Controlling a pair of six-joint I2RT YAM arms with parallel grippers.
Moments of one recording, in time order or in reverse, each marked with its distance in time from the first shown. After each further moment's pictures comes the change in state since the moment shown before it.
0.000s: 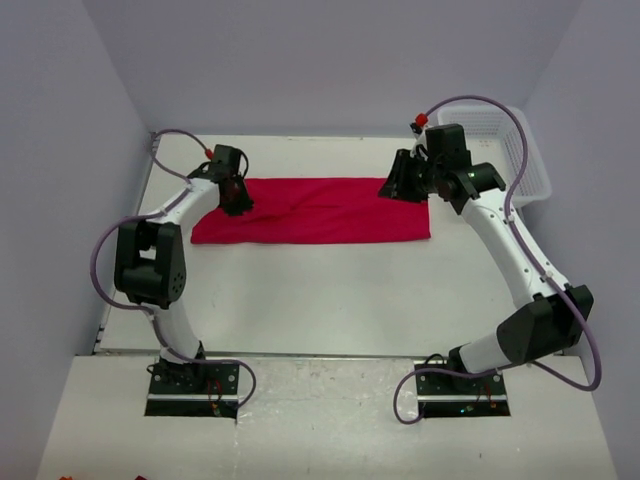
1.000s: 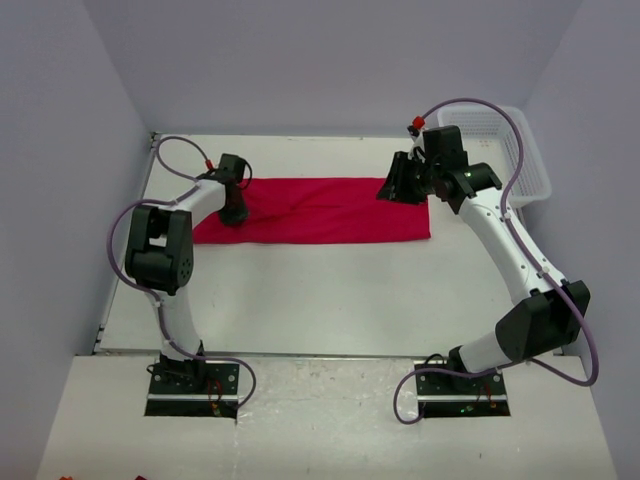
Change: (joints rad) left arm -0.002 0.134 0.004 -0.021 -0.173 0.016; right arm -0.001 0.019 -0.014 0.006 -0.012 -0.002
